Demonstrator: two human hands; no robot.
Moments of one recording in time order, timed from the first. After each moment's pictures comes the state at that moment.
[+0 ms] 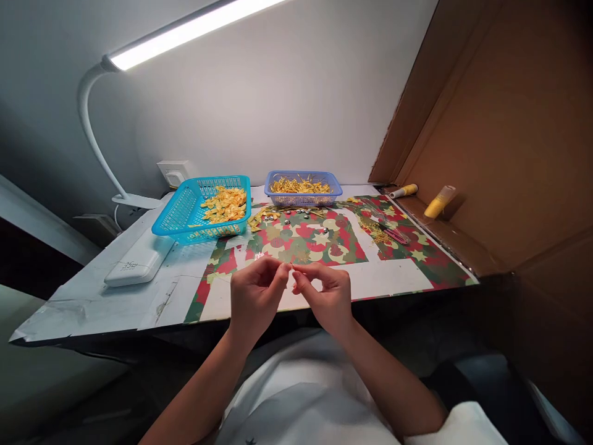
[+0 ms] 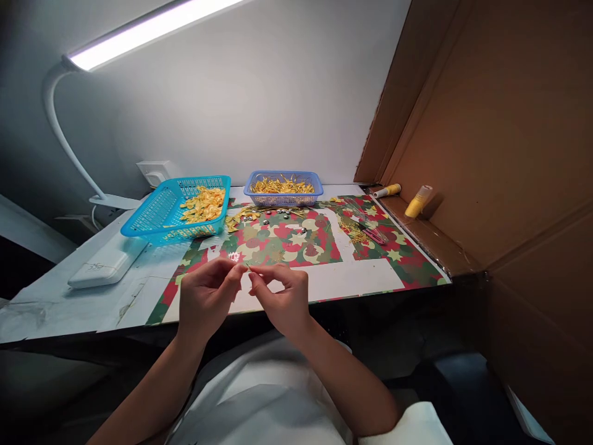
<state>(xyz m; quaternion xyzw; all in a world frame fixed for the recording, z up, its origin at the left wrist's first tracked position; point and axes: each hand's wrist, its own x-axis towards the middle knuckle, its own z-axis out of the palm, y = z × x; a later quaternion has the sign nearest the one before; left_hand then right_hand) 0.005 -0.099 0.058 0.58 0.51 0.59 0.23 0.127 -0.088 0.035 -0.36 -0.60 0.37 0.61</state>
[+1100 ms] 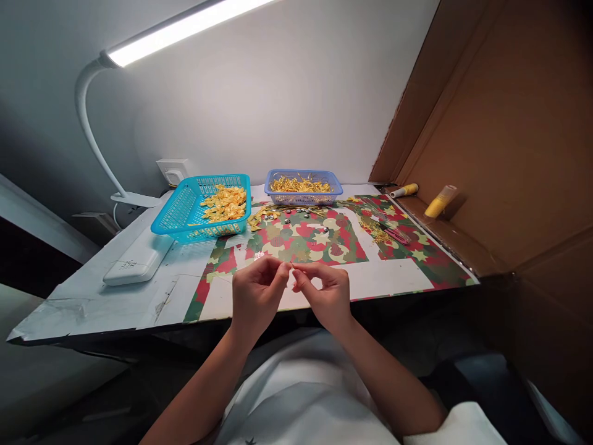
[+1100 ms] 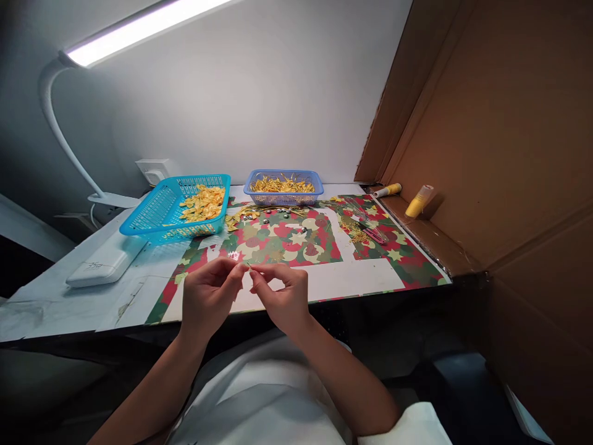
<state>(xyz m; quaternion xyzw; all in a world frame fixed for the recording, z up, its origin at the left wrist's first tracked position) 0.004 -0.097 0.051 0.56 0.50 0.60 0.28 0.125 -0.084 0.030 -0.37 -0.60 0.37 0.61</state>
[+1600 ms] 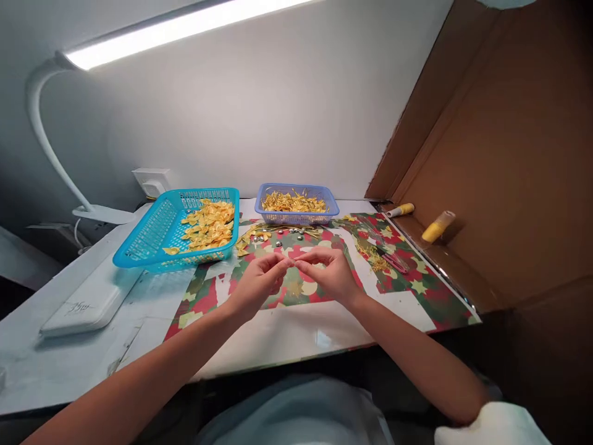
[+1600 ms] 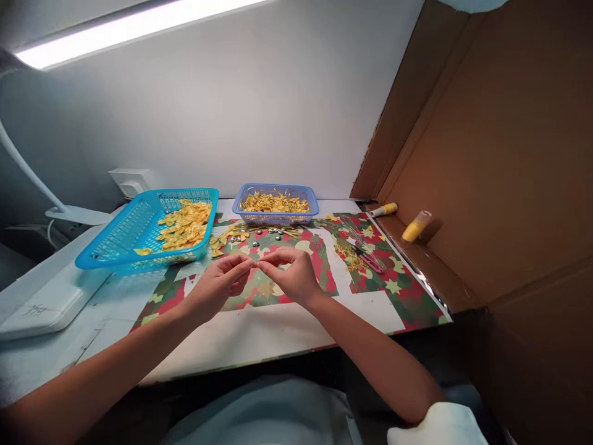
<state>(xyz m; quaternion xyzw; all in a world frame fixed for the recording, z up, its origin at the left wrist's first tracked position) -0.005 -0.001 0.058 0.50 0.44 0.47 0.57 0.158 0.020 0.061 -0.39 -0.67 0.39 0.50</state>
